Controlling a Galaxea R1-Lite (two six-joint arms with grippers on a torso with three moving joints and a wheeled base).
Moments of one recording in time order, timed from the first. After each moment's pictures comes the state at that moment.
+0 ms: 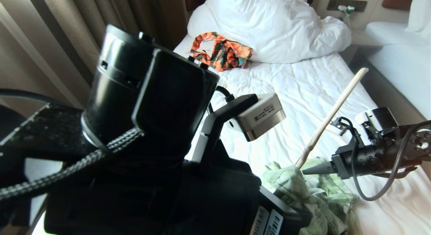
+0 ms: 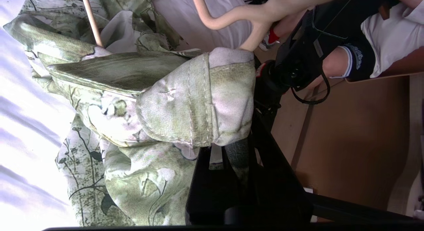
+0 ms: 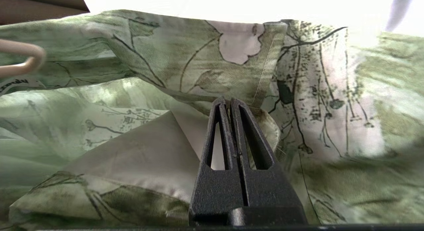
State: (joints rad) left arm -1.17 1.55 -1.24 0.19 -0.19 -0.32; right arm 0.12 1.81 -1.03 0.17 0.86 -0.11
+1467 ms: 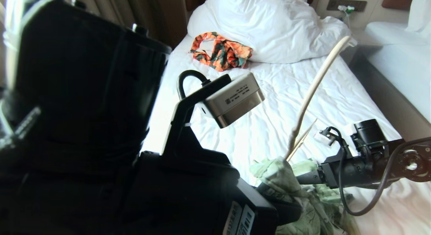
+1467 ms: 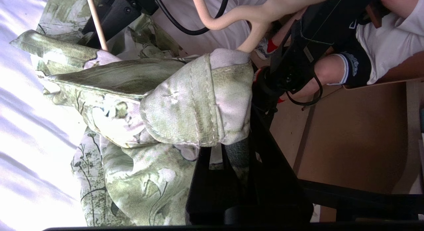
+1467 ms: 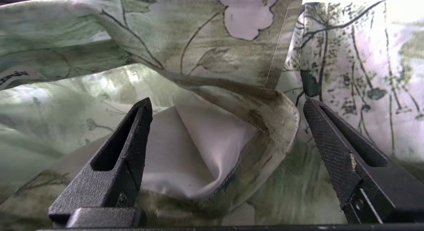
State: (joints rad) left arm -1.17 1.48 -1.23 0.20 -0.18 -0.32; right arm 0.19 1.82 -0.88 -0.07 0.95 0.09
